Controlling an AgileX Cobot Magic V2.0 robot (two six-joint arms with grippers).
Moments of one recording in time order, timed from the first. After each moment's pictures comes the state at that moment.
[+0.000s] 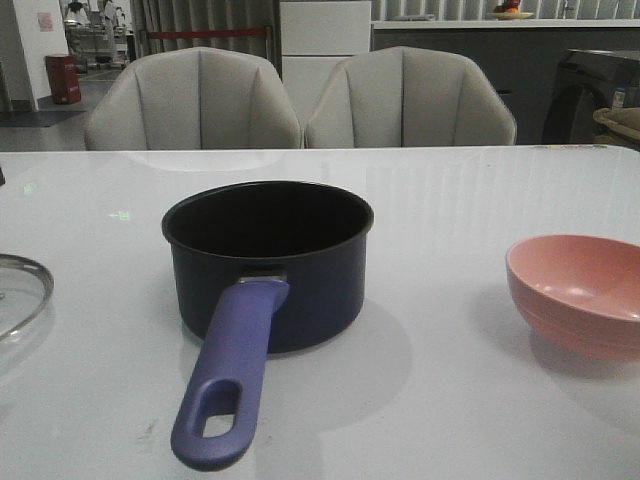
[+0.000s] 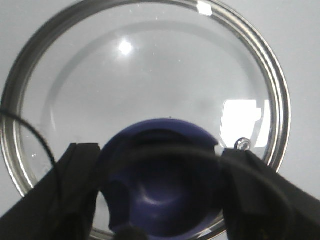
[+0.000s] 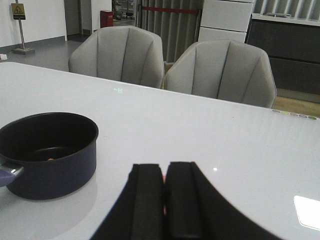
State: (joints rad) left arm 0.02 1.81 -1.28 -0.08 1.00 0.06; right arm 0.14 0.02 -0.24 0.35 0.35 -0.36
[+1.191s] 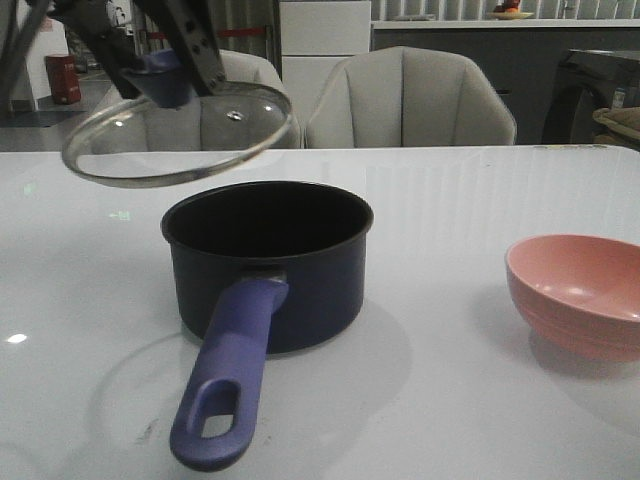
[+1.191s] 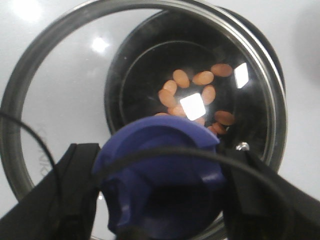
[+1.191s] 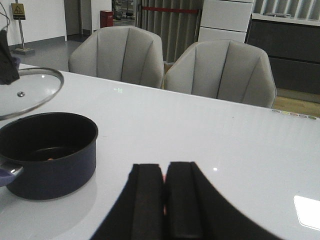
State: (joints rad) left arm -0.44 1.79 -1.70 -0.18 1.18 0.05; right arm 0.14 0.02 -0.24 0.35 0.35 -0.36
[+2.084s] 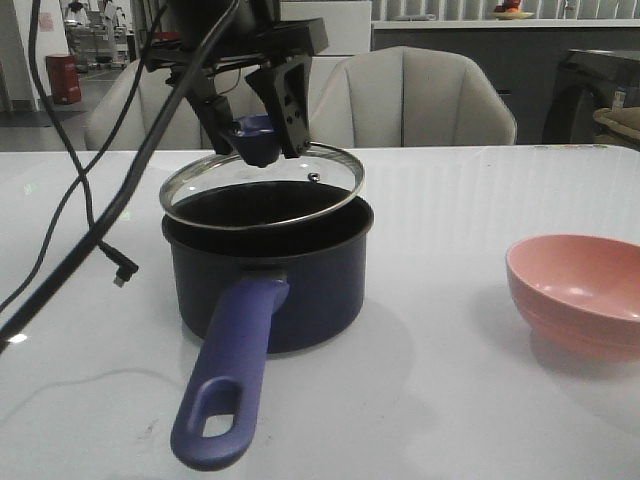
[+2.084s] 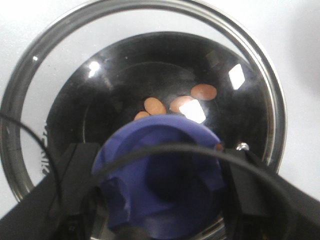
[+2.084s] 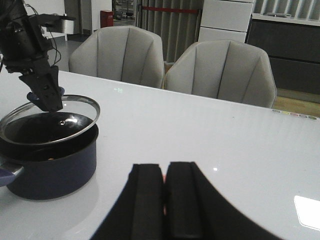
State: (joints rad) left arm -0.51 2.05 -1.96 -0.17 1.25 0.04; right arm 0.14 0.02 -0.24 0.35 0.35 -0.36
